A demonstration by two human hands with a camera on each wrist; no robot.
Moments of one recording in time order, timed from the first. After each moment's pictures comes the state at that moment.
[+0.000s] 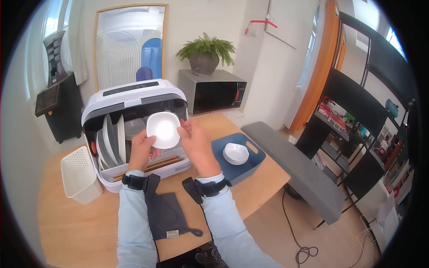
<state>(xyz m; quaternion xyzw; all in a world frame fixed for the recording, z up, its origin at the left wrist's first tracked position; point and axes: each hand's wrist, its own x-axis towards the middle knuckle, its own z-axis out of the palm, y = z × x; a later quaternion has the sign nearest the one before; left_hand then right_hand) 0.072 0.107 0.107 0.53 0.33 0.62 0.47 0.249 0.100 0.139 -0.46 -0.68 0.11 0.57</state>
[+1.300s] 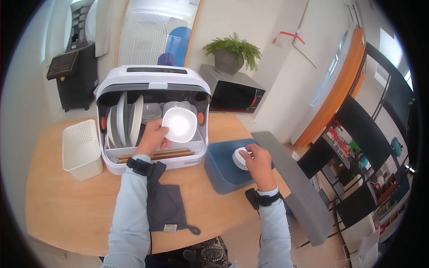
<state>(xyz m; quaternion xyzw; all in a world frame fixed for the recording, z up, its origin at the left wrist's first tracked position) 0.056 0.119 0.092 0.53 0.38 0.60 0.47 0.383 0.065 0.130 -0.57 -0.73 -0.04 0.38</state>
